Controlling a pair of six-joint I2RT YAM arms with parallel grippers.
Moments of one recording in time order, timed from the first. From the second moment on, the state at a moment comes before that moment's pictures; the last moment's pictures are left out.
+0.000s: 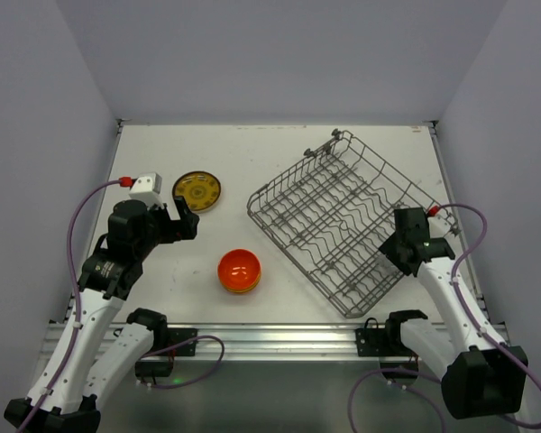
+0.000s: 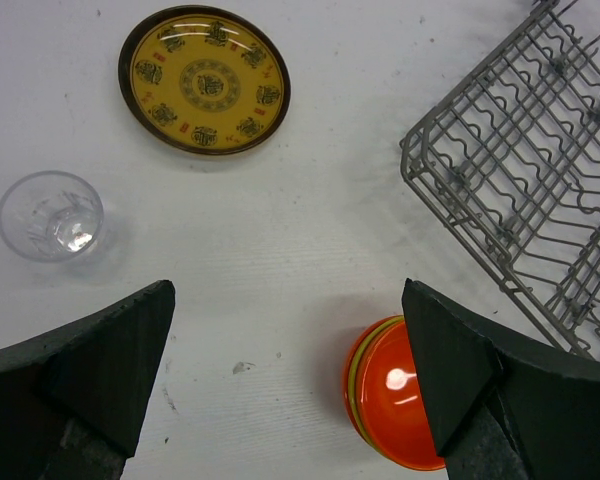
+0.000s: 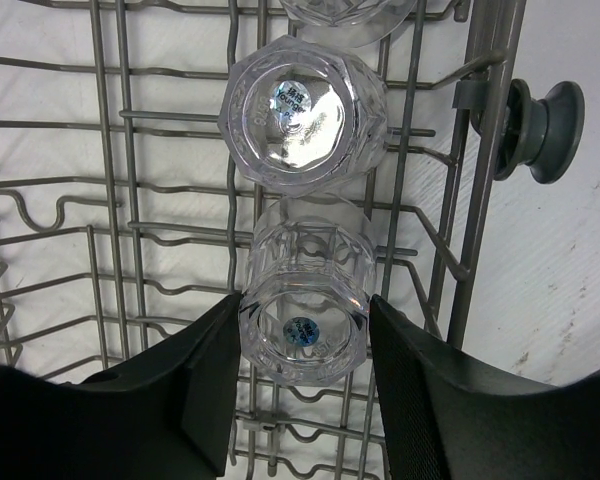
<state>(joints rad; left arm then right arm) -0.26 0.68 0.81 -0.61 -0.04 -0.34 0.09 0.93 0.65 -0.80 0.35 0.86</state>
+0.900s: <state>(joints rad) -0.27 0.67 0.81 -0.61 -0.03 -0.34 0.11 0.70 0.79 -0.85 0.16 0.85</state>
